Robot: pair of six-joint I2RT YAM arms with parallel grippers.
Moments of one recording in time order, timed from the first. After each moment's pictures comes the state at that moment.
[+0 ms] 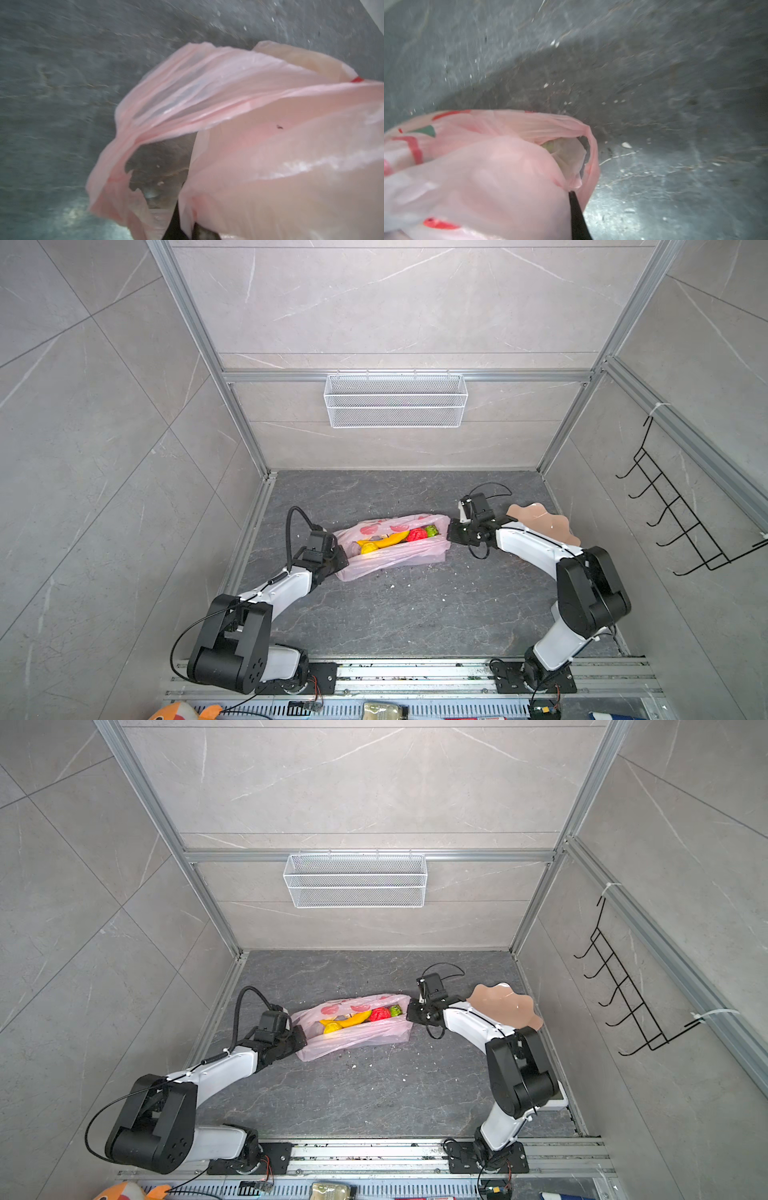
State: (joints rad) left arm -0.22 1.36 0.59 -0.12 0.05 -0.63; right arm 0.41 1.74 1.15 -0.38 -0.10 0.54
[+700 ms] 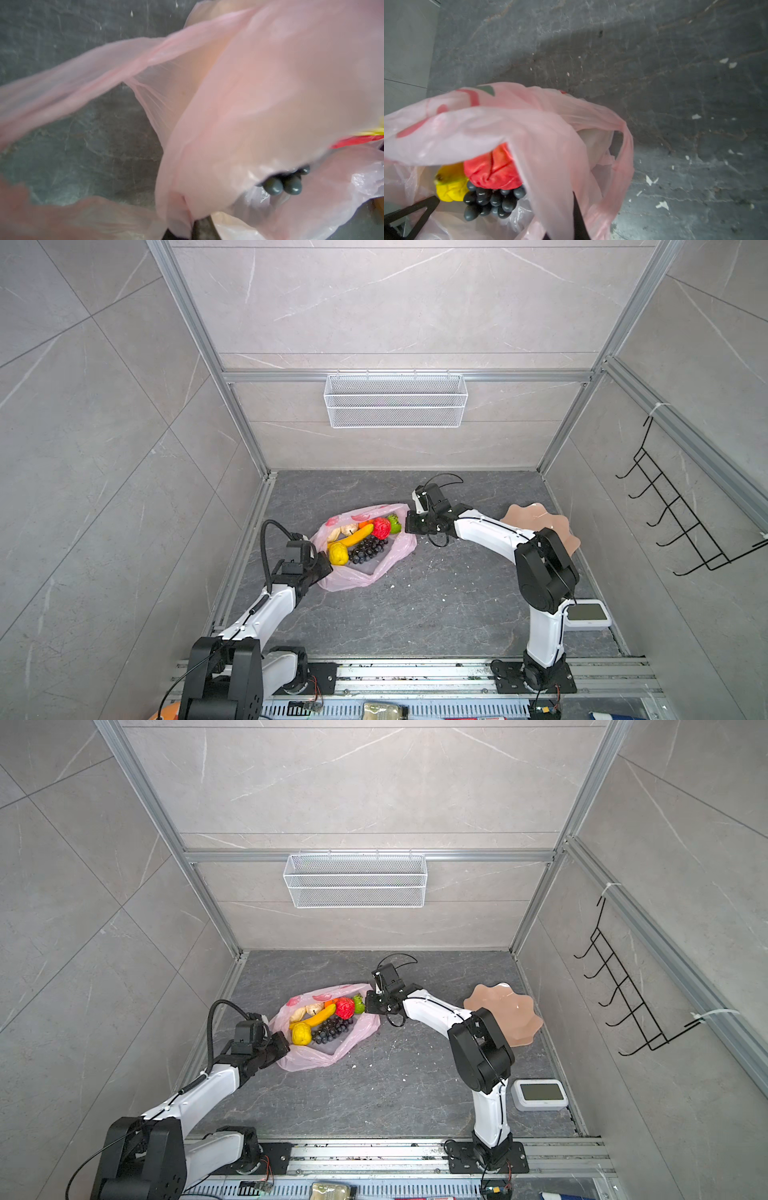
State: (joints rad) left arm -0.10 1.15 0.46 -0.18 0.15 -0.58; right arm 0.59 1.97 1.45 -0.37 -0.13 0.55
